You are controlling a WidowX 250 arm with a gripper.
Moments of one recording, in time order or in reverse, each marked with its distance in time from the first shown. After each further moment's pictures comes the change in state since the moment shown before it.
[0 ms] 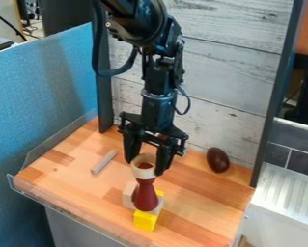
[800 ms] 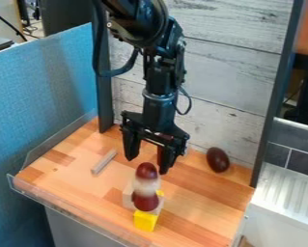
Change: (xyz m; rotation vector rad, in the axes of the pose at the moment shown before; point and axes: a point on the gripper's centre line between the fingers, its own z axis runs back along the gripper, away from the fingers) arm 0.006 0.001 -0.003 0.029 -0.043 0.002
